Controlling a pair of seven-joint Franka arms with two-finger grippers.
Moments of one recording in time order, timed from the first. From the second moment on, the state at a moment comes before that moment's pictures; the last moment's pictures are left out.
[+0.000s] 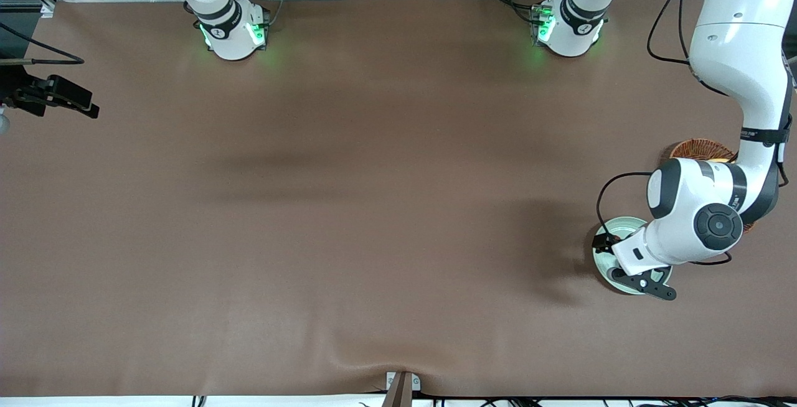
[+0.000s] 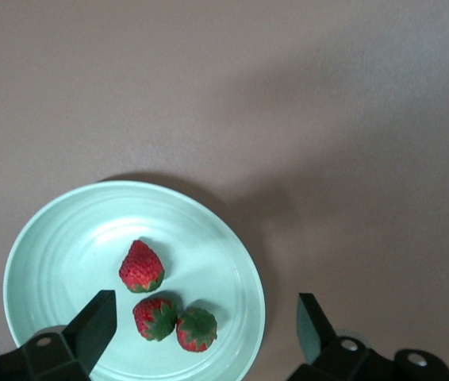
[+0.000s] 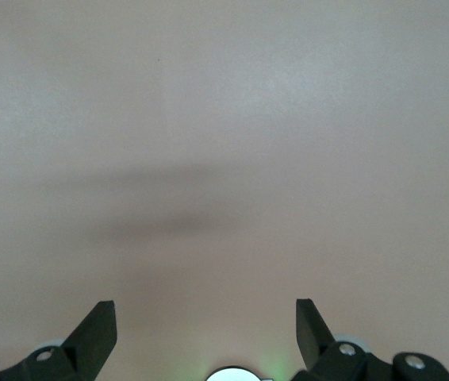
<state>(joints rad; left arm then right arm) 0.15 0.70 -0.26 -1.49 0.25 2.16 0.20 0.01 -0.01 -0.06 -1.54 0.02 1.43 0.01</state>
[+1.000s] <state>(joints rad) 0.09 0.70 -0.21 -1.44 0.25 2.22 0.20 0.02 -0.01 -0.06 -1.54 0.02 1.43 0.02</state>
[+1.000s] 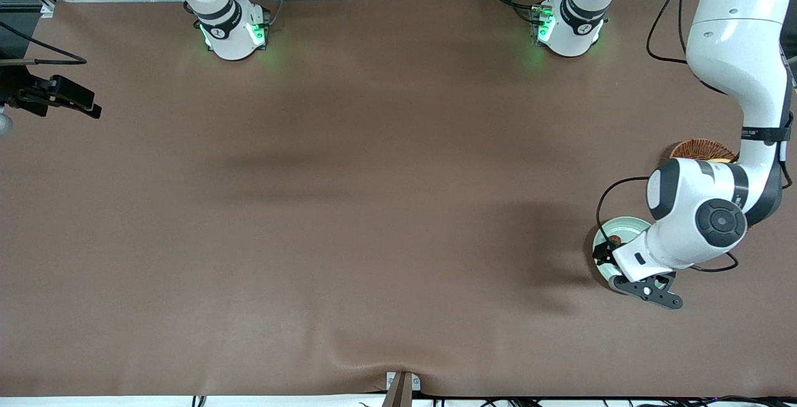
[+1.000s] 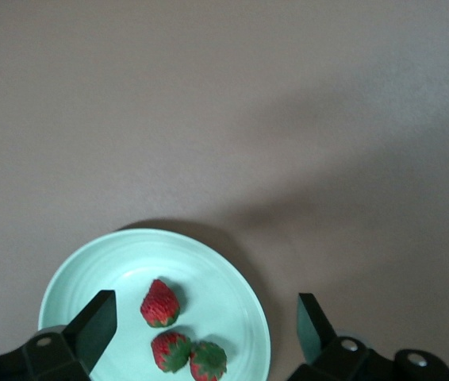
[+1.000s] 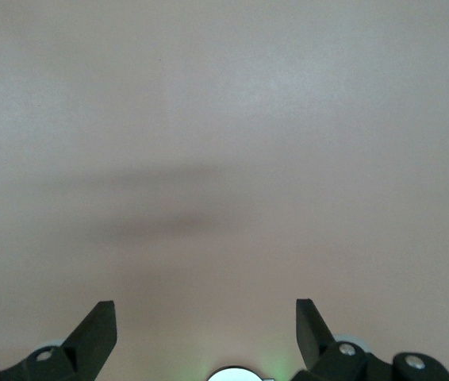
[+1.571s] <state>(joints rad) -0.04 0.65 -0.05 -1.42 0.17 2.25 0.19 0.02 -0.01 -0.06 -1.54 0.02 1.43 0.02</state>
